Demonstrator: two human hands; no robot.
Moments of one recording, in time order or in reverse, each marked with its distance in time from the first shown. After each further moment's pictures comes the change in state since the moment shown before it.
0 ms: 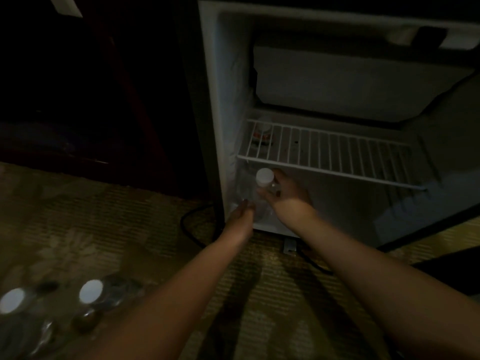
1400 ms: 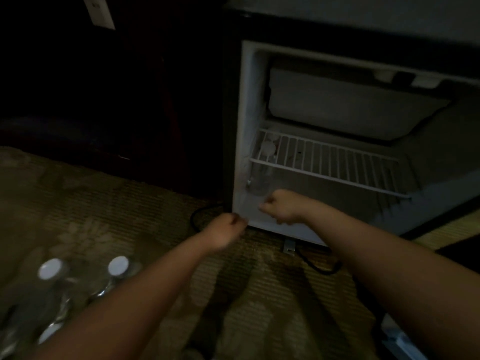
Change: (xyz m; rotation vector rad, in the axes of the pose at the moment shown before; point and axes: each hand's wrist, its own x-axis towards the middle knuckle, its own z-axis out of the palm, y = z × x) left_hand -0.051 0.005 -0.062 0.470 -0.163 0.089; right_hand -0.024 -0.046 -0.020 -0.360 -0.546 0.174
